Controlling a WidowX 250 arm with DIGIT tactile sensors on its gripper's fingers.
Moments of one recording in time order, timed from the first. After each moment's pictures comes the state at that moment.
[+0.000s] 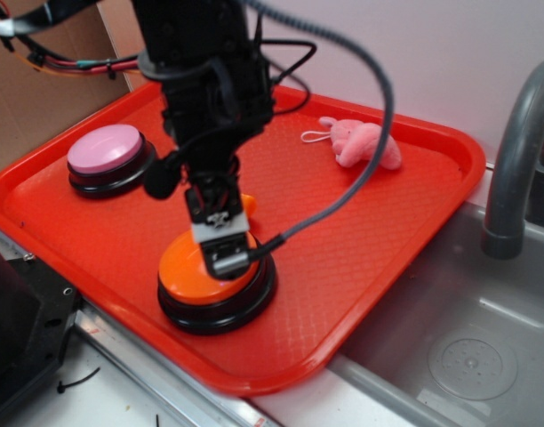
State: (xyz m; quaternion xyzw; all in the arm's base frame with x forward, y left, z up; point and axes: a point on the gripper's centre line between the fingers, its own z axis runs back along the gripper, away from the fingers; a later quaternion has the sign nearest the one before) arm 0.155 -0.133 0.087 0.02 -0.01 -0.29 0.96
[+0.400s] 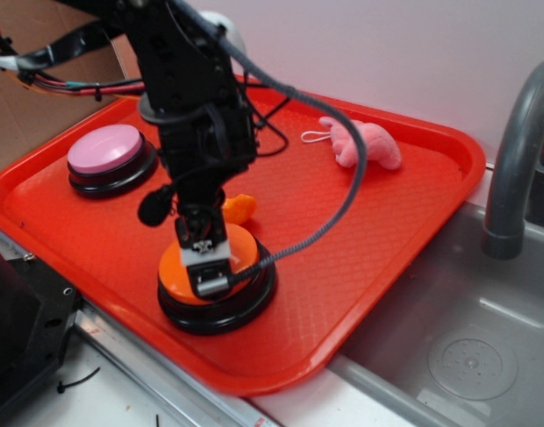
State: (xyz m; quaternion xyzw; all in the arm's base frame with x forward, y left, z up) arm 0.158 -0.118 0.053 0.01 0.00 -0.31 0.95
